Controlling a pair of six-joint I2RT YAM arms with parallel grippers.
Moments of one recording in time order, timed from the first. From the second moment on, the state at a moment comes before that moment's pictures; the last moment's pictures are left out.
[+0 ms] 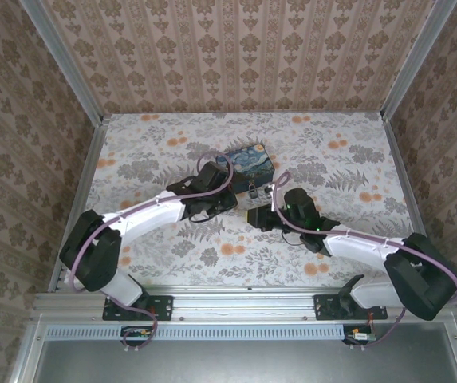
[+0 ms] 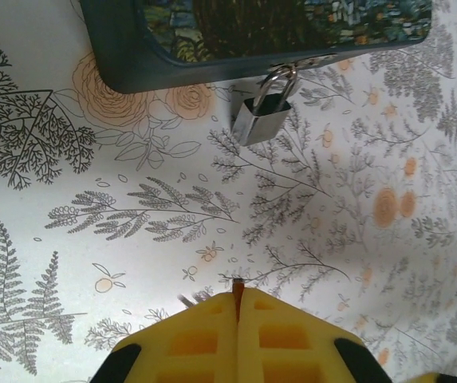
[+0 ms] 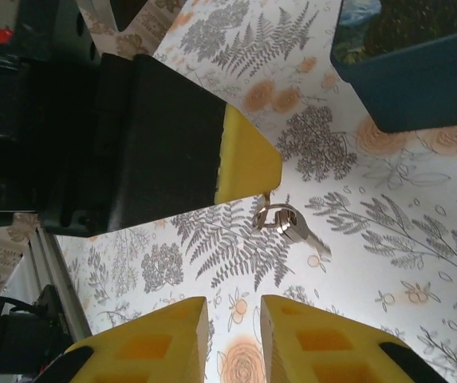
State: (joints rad) left arm -0.78 1.53 1.01 -0.36 0.12 -0.98; right arm 0.64 1.31 0.50 0.39 -0.33 0.58
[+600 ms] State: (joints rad) left arm -0.77 1.48 0.99 -0.36 0.14 -1.06; right arm 0.70 1.46 0.55 0.56 -0.28 0.65
